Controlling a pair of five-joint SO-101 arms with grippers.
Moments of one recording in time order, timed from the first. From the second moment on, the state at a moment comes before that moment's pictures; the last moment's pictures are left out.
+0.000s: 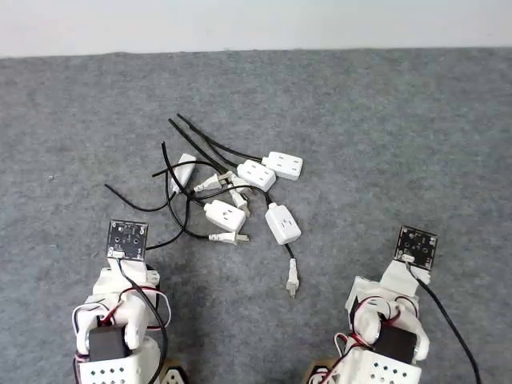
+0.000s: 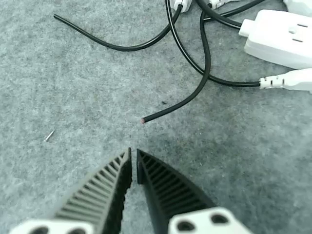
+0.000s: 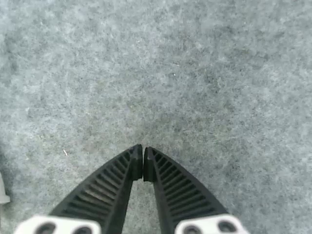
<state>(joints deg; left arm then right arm) -11.3 -103.3 97.6 72.2 -6.1 16.3 -103.1 95.5 74.9 -1.8</state>
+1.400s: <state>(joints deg) -15.8 -103.3 97.6 72.1 -6.1 -11.3 -103.1 95.5 73.8 -1.8</state>
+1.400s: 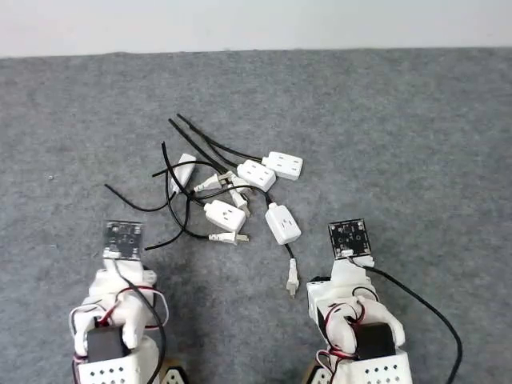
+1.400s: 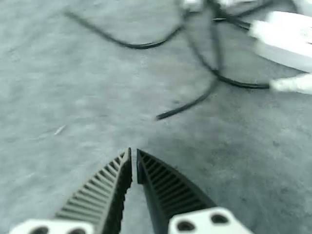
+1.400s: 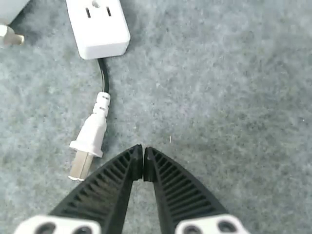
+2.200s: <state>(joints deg) -14.6 -102.8 84.5 61.4 1.8 8.1 -103.1 95.5 53.3 18.1</state>
